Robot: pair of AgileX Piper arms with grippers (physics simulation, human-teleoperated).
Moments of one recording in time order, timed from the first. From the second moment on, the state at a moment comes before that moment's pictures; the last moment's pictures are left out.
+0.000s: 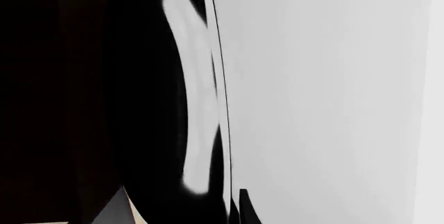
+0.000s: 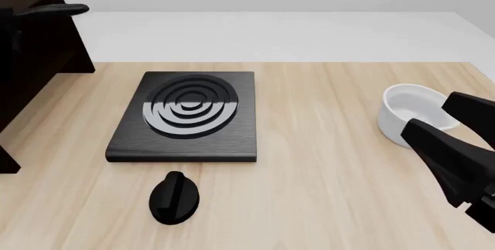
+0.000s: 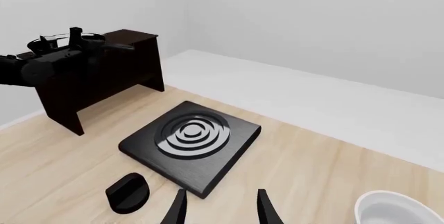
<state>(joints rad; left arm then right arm) 0.23 1.37 -0.75 -0.48 -1.36 0.59 0.28 -0.31 0.10 0.02</state>
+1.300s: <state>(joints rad) 0.30 1.41 -0.69 -0.61 -1.36 0.59 0.30 -0.27 0.08 0.03</state>
